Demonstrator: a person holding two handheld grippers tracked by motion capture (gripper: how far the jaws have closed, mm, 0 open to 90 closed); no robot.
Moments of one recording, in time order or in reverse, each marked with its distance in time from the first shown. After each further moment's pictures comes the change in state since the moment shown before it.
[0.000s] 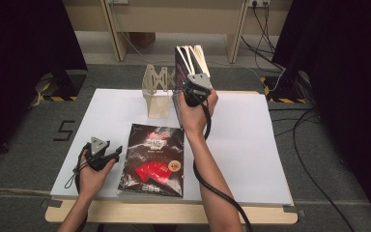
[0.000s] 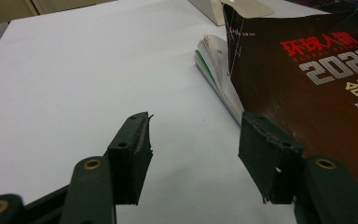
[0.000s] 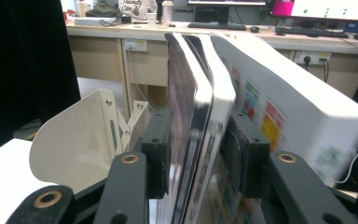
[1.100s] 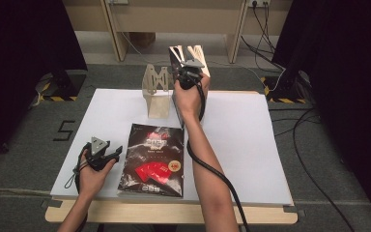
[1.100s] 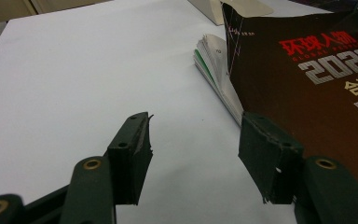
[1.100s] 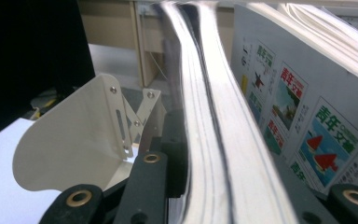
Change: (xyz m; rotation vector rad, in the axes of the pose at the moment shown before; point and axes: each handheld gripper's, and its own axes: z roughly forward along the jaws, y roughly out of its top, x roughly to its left) left arm 0.000 0.000 0.001 -0.002 -0.002 -0.003; right arm 0.003 0.020 0.060 0.164 0.073 -0.011
